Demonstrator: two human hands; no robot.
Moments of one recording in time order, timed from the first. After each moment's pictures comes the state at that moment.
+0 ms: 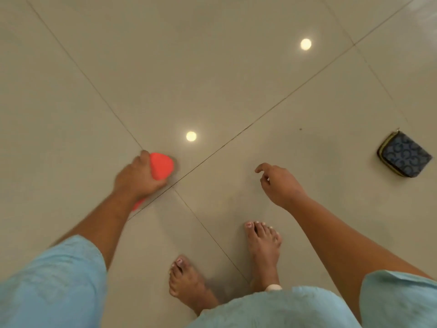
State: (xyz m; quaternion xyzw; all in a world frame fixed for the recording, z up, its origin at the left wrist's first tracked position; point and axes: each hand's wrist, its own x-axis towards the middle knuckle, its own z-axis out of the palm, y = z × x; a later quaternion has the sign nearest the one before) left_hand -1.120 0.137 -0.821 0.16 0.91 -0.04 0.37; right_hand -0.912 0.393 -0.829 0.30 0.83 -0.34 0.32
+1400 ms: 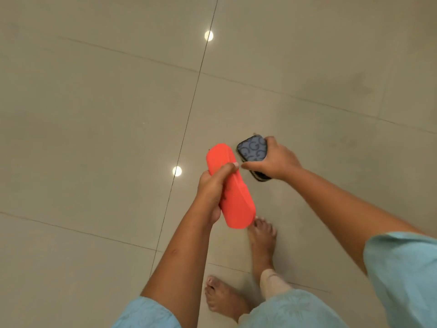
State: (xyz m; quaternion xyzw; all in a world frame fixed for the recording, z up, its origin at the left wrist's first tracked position) left_hand -0.956 0.431 -0.665 -0.06 0.66 0.36 0.66; right_hand -0.816 0.527 -0.722 0.63 0.63 -0.41 0.17
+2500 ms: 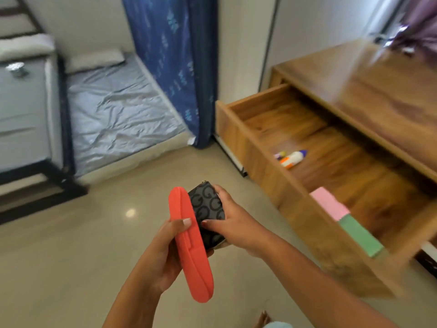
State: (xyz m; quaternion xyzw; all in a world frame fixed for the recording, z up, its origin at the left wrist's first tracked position) left_hand -0.791 0.370 -0.051 0.33 0.42 0.25 0.81; right_hand -0.628 0.343 -0.061 0.61 0.40 -0.56 -0.38
